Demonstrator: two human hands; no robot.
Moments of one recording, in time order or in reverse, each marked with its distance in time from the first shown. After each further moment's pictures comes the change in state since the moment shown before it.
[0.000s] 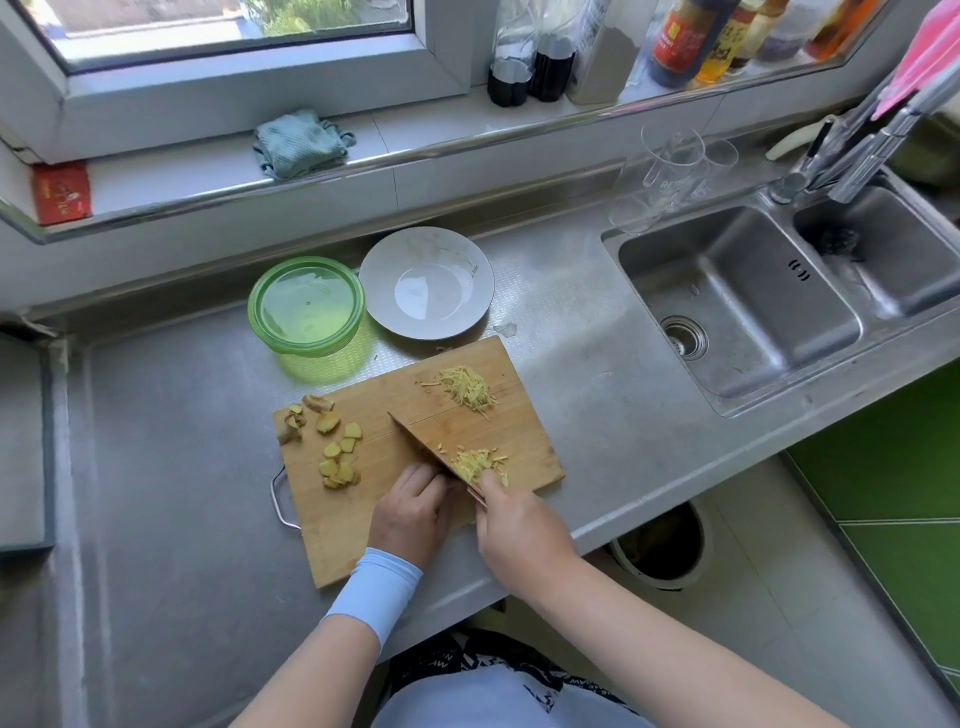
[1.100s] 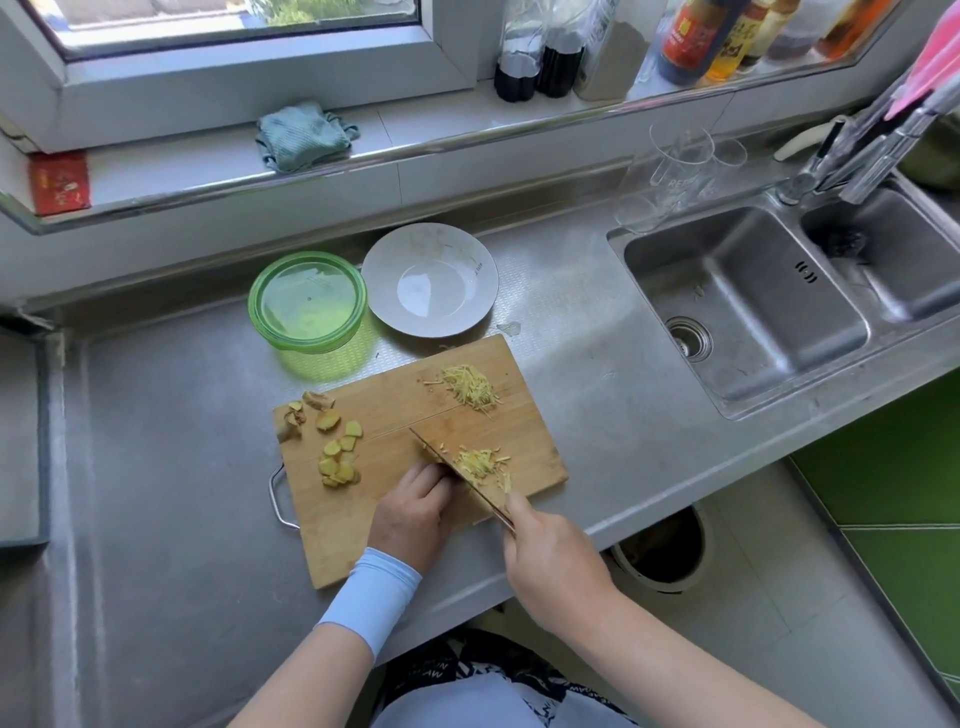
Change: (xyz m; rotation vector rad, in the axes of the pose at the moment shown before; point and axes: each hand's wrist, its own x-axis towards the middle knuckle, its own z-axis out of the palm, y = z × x) left_hand 0.000 -0.002 -0.003 0.001 -0.079 0.057; right_hand -0.024 0.019 -0.002 -0.002 -0.001 0.003
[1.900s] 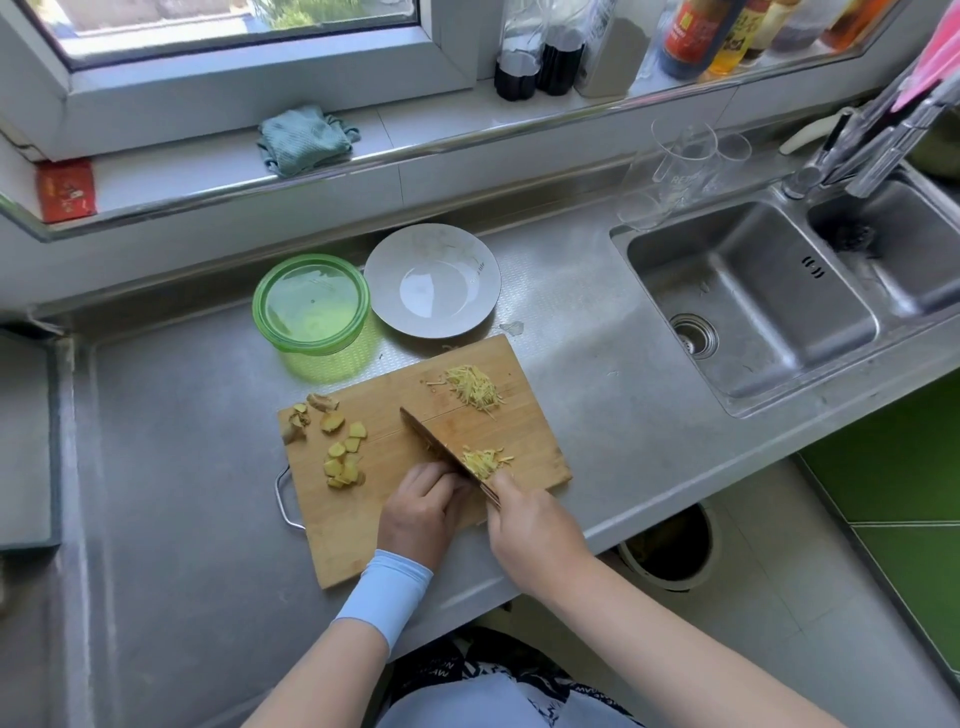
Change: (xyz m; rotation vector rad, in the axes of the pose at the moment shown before) left_hand 0.003 0.006 0.004 -0.039 0.067 -0.086; right_hand 0.027 -0.010 0.002 0.048 0.017 -0.003
